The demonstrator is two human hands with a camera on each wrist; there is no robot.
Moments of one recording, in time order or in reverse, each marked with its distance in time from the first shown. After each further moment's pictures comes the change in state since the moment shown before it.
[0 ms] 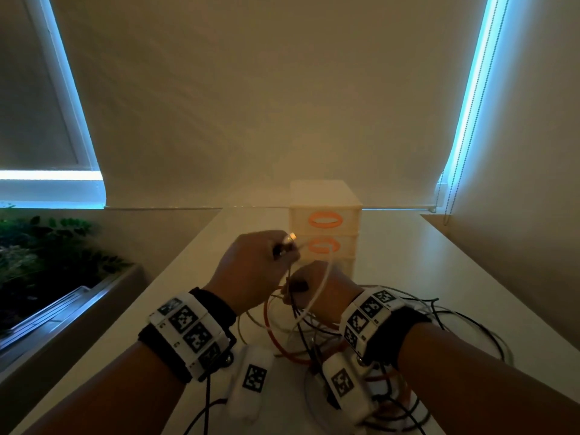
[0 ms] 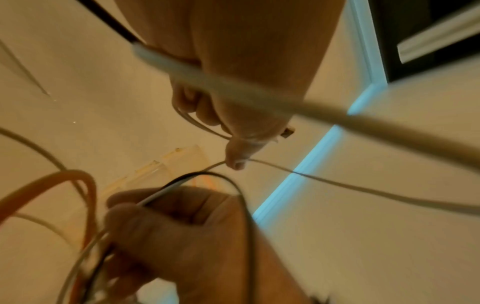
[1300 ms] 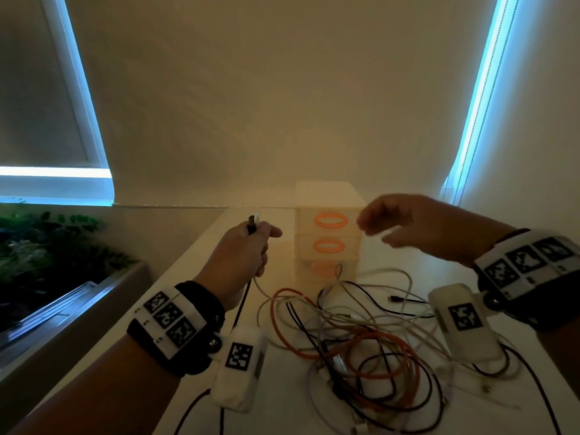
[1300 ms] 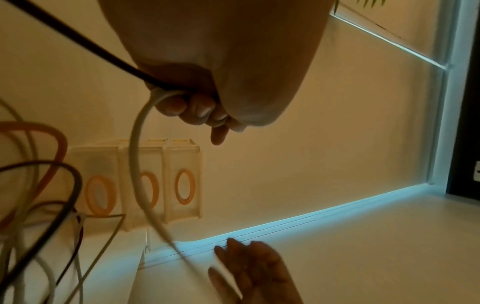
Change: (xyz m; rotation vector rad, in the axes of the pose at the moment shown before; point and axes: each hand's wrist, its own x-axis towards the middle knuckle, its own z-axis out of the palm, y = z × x) left_hand -0.002 -0.001 -0.017 -0.821 0.027 -0.552; right_hand -0.065 0.000 -0.147 0.225 0.064 0.061
